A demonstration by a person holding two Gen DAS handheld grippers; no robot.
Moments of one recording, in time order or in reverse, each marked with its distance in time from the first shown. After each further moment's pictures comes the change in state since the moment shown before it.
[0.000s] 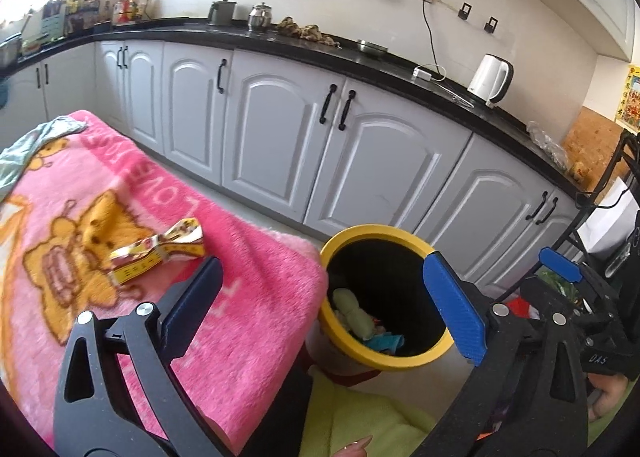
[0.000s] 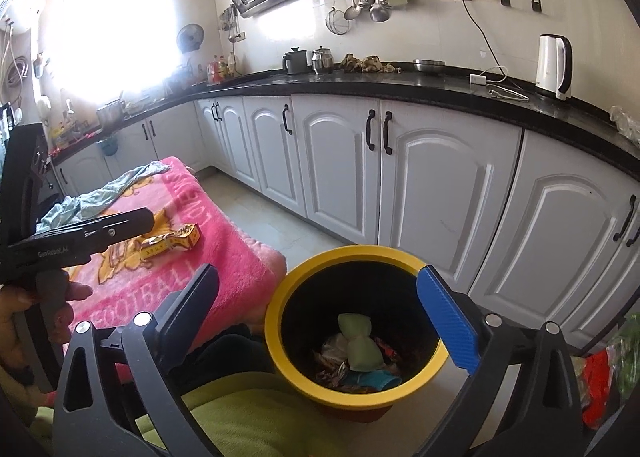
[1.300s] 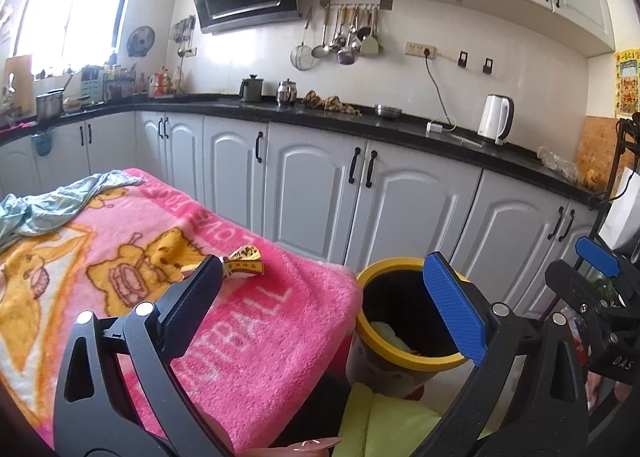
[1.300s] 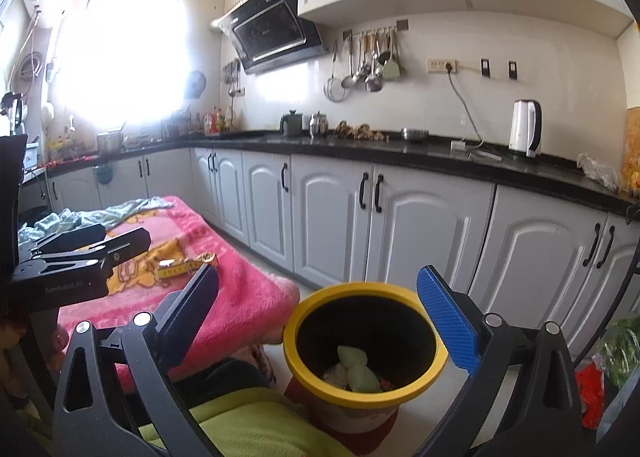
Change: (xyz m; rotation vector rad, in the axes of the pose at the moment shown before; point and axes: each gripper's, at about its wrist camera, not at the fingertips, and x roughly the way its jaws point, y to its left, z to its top) left arm -0.083 -0.006 -0.059 0.078 -0.300 0.129; right arm -0.072 0.064 -0.050 -0.065 -0.295 -0.100
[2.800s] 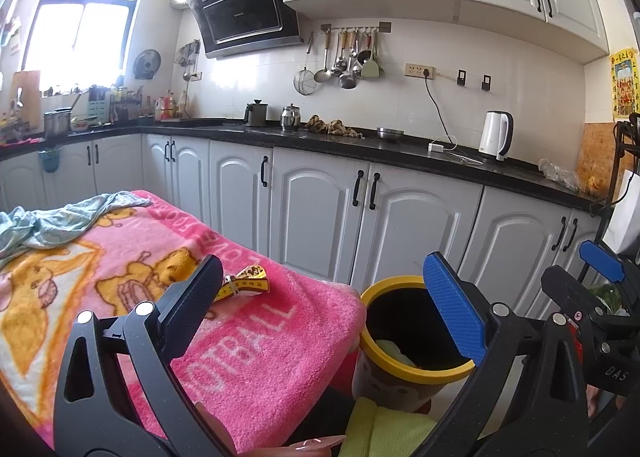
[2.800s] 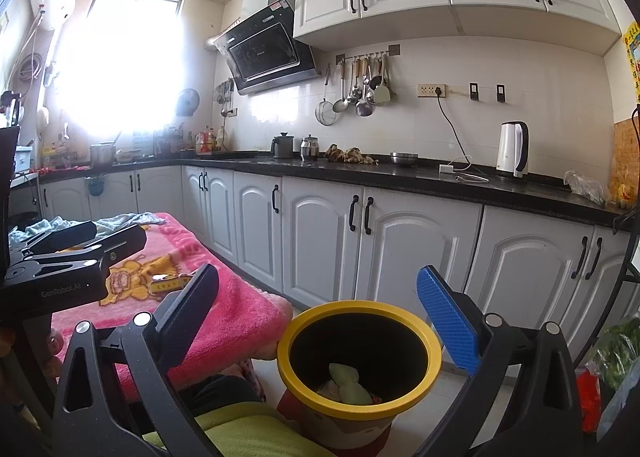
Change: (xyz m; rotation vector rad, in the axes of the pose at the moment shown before) left arm -0.015 -0.005 -0.004 0.018 -0.090 0.026; right arm -0.011 0.010 -0.007 -0.019 -0.072 -0.042
